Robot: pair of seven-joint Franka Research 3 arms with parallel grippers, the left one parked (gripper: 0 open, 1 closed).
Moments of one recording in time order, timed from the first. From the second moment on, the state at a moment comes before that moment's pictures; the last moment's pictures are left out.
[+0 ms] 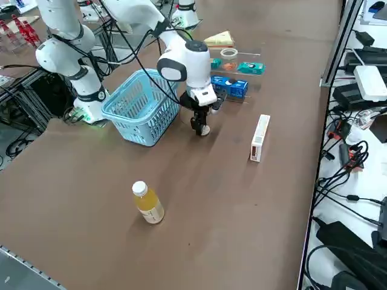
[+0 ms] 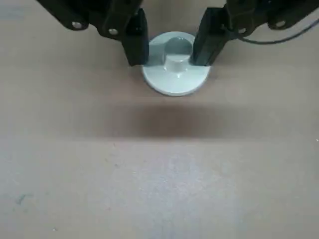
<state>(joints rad) -0.05 0.39 0.10 -2.20 -0.12 2.55 0.11</state>
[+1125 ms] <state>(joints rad) -0.05 0.39 0.10 -2.20 -0.14 2.56 0.11</state>
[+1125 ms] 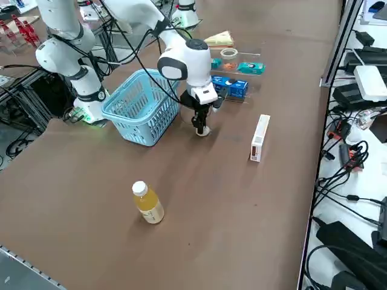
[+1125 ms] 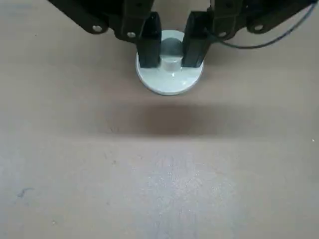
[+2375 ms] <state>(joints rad) 0.20 0.30 0.12 -1.81 -0.16 2.09 0.15</state>
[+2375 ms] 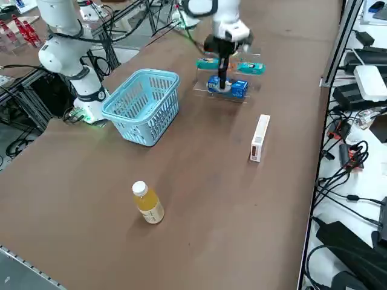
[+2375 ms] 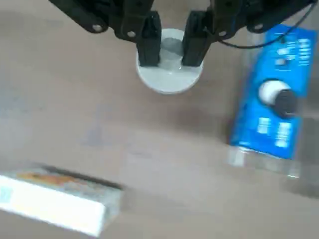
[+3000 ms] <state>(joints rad) 0.46 0.28 0.12 -1.74 -0.16 2.08 0.38</state>
